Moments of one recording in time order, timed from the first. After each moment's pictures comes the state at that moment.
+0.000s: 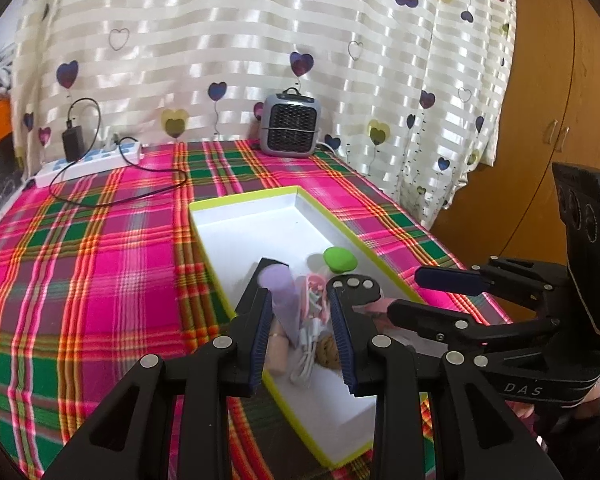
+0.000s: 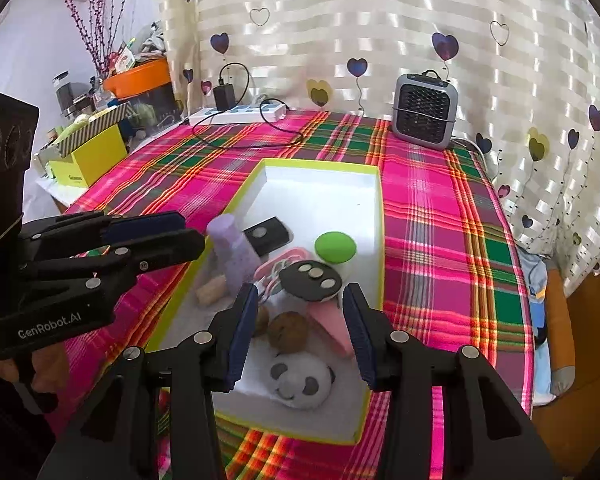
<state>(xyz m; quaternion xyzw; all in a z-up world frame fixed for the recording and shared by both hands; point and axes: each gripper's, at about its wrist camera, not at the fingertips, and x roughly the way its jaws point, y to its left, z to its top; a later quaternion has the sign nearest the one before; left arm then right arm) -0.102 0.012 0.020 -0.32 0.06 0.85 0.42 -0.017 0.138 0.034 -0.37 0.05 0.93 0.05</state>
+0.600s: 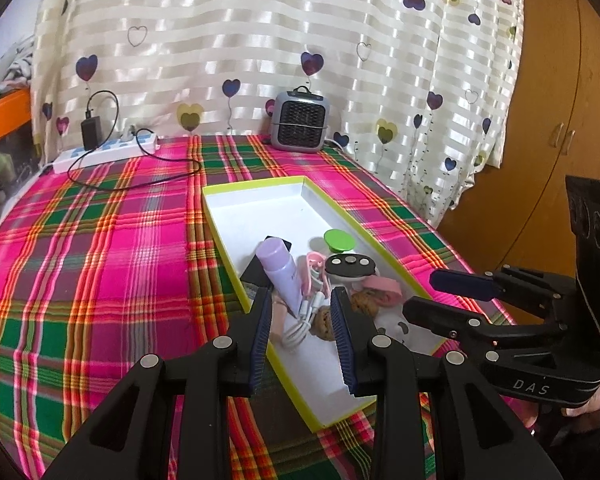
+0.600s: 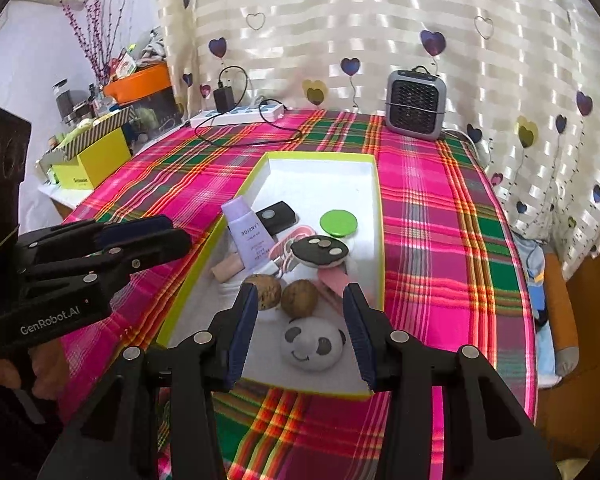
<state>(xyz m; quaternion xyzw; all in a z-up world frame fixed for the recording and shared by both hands) -0.077 -0.003 0.020 -0.33 0.05 0.86 0.39 0.011 0.129 0.032 -0.36 0.07 0.93 0.06</state>
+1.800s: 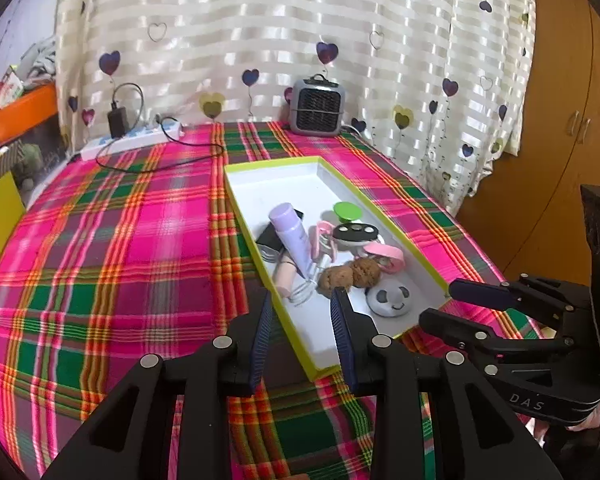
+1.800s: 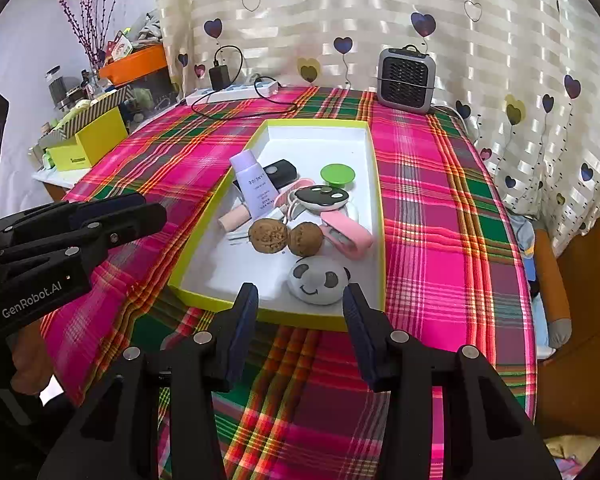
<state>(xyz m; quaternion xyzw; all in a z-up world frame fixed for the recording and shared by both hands) -0.050 -0.015 0.023 -0.35 0.07 0.86 0.36 0.039 0.111 0.021 -0.39 0.07 0.91 0.08</state>
